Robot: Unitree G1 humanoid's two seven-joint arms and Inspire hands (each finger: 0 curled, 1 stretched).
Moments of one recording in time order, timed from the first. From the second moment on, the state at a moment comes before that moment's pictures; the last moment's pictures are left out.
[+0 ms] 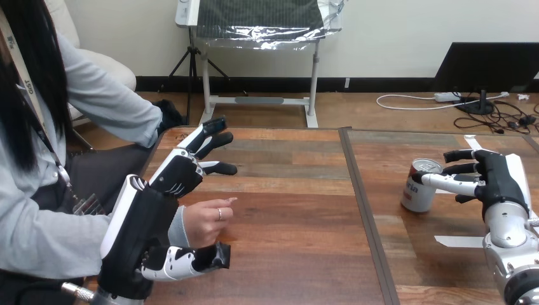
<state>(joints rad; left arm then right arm) 0.01 0.19 -0.02 0.48 -0.27 -1.16 -0.48 -0.70 -0.42 -0.09 1.34 -0.18 -0.23 -0.21</state>
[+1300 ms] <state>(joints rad) -0.05 0.19 0.00 0.56 -0.26 -1.21 -0.49 -0.70 -0.42 -0.04 1.27 -0.21 -0.18 -0.20</state>
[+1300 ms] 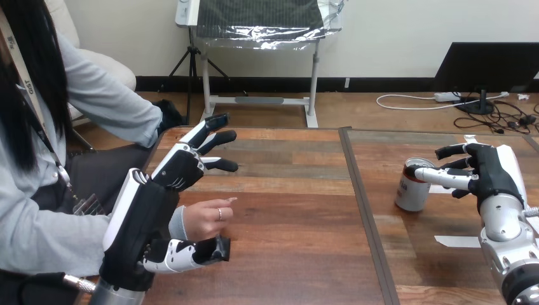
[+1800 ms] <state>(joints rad) -0.05 0.19 0.01 0.58 -0.25 -1.22 -0.49 -0.70 -0.42 -0.03 1.25 -0.21 -0.16 -0.20</state>
